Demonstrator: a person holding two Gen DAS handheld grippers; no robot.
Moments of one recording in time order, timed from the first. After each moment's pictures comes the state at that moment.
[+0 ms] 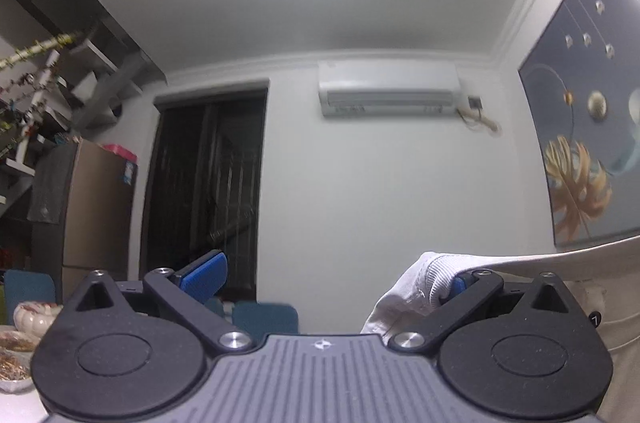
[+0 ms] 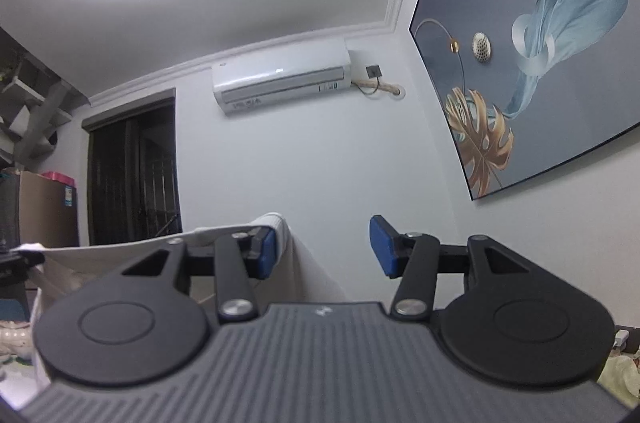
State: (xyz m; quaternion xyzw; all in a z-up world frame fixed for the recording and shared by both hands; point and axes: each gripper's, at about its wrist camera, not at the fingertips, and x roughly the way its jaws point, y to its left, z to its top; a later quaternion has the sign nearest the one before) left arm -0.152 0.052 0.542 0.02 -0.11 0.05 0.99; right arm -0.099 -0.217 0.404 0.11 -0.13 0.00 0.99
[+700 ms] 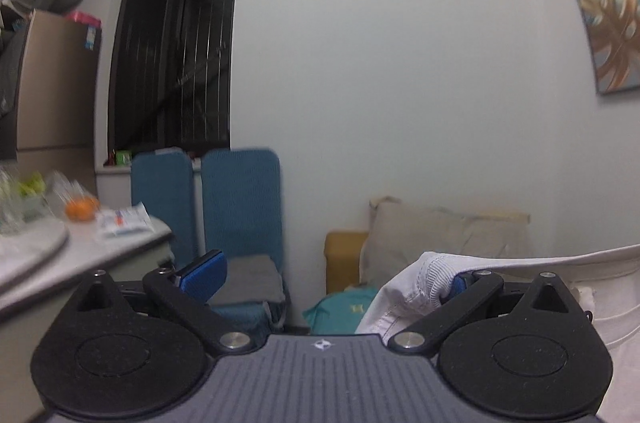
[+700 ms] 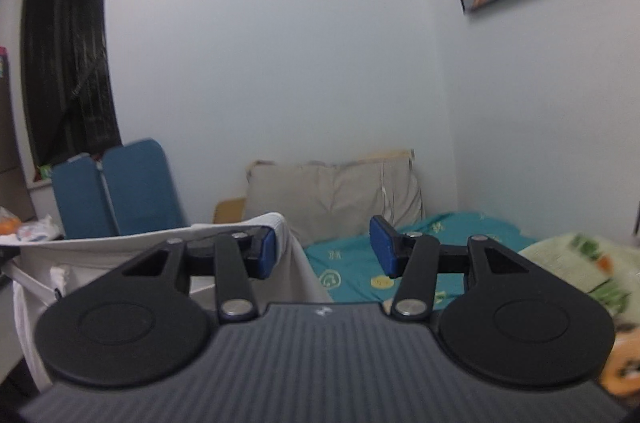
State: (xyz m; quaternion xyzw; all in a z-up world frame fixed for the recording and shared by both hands) left arm 0.307 0.039 0.205 0.02 0.08 0.07 0.99; right arm 0.292 -0.240 0.157 0.10 0.11 -0.04 0.99
